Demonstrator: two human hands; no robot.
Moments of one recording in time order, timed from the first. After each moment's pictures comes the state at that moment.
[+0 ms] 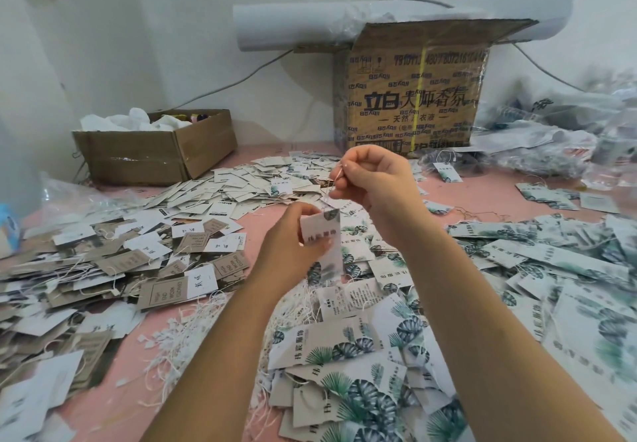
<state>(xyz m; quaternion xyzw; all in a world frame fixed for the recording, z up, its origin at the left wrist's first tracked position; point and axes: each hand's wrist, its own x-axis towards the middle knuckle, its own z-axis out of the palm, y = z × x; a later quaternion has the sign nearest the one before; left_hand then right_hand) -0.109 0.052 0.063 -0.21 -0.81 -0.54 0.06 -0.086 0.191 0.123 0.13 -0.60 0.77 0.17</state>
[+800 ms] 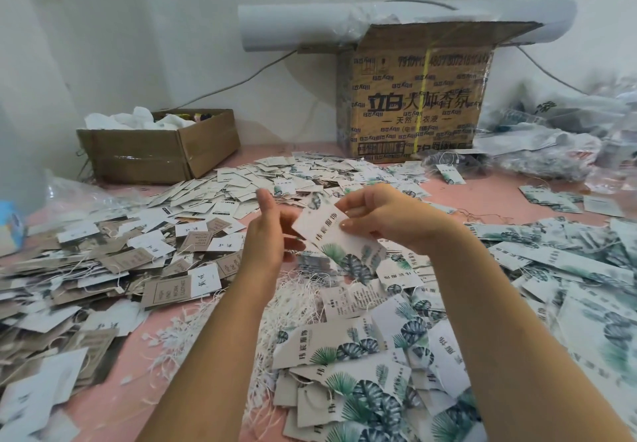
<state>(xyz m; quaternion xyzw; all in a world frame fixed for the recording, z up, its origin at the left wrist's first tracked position) -0.110 0.041 0.070 -0.06 -0.71 -0.70 0.03 -0.087 0.211 0.114 0.10 -0.82 0.55 -0.07</state>
